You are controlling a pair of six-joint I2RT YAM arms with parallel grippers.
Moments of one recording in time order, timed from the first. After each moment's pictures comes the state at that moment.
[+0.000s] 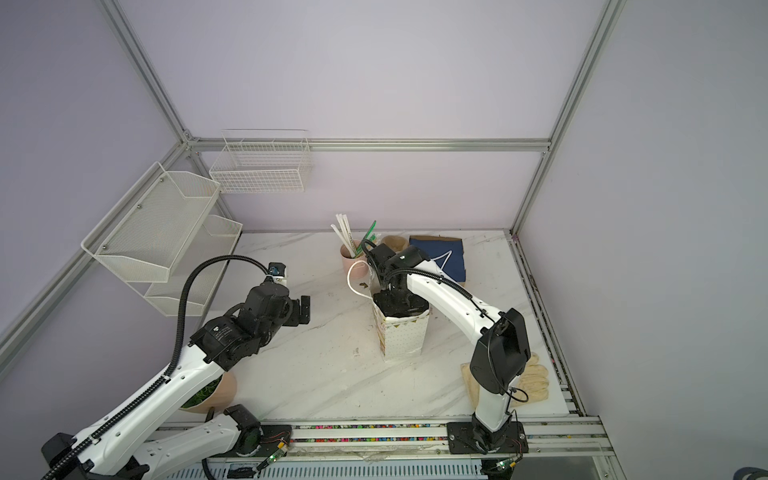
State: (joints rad) left arm -0.60 0.99 0.99 -0.72 -0.53 -0.33; right arm 0.72 1.79 1.73 -1.37 0.09 0.54
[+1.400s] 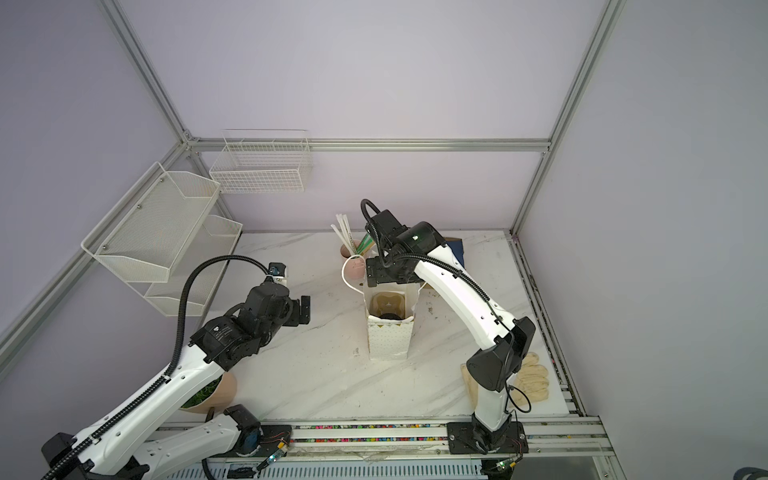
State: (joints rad) left arm -0.60 0.99 0.99 -0.72 -0.53 -0.33; right arm 0.72 1.81 2.13 -1.41 0.15 0.55
